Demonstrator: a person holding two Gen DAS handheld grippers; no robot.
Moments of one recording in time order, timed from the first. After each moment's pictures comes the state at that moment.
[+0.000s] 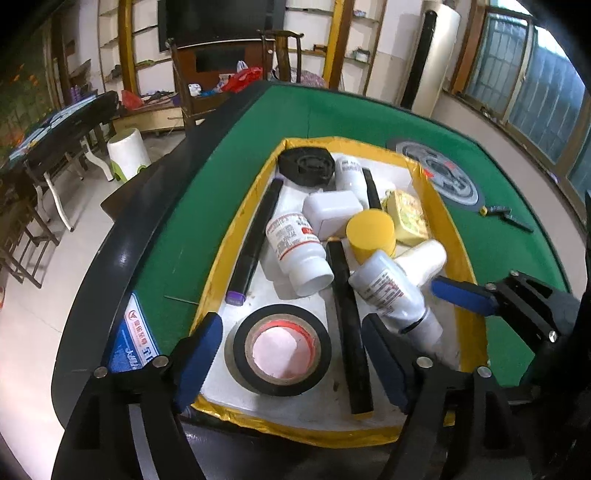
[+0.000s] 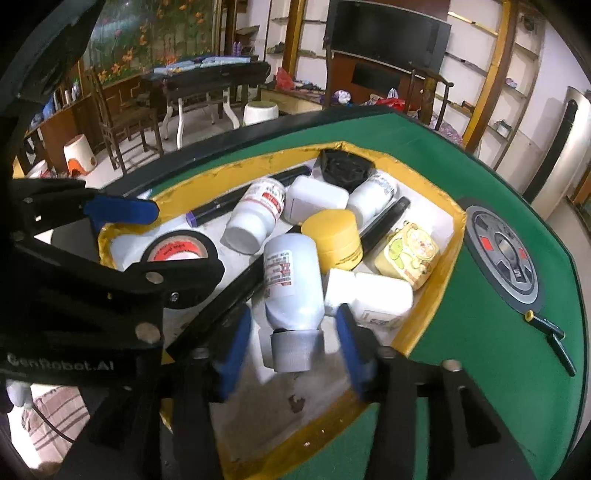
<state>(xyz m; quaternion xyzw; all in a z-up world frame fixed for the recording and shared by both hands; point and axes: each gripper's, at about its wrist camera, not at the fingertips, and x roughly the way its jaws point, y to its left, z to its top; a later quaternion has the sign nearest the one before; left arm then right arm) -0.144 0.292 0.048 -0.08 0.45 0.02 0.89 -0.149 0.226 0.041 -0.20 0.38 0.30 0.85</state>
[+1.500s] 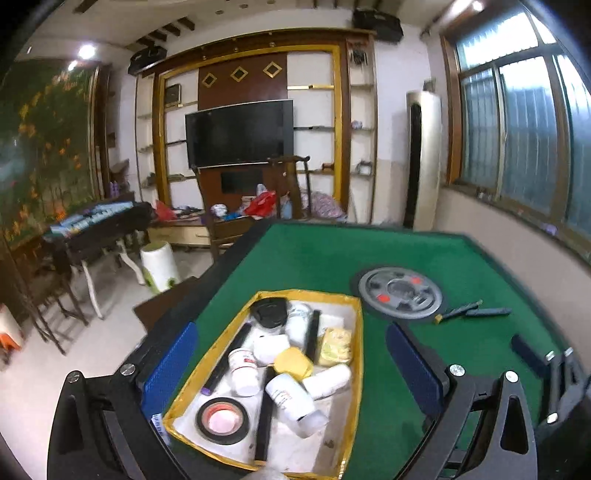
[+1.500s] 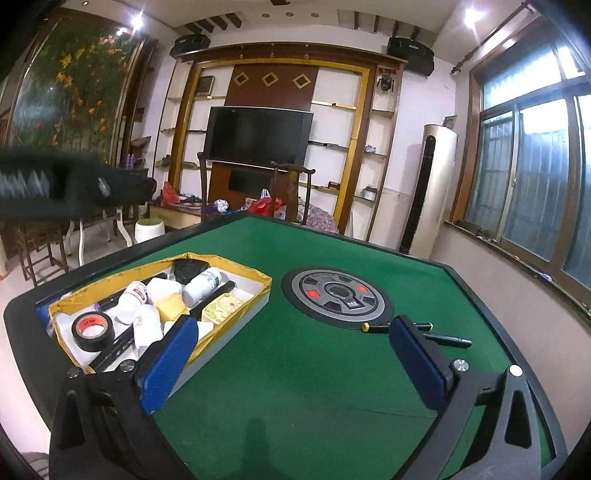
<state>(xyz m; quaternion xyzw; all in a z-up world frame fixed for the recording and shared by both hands) -0.196 0.187 0.146 -0.01 0.22 0.10 0.97 -0.211 0.096 0.104 -0.12 0.16 0.10 0.97</state>
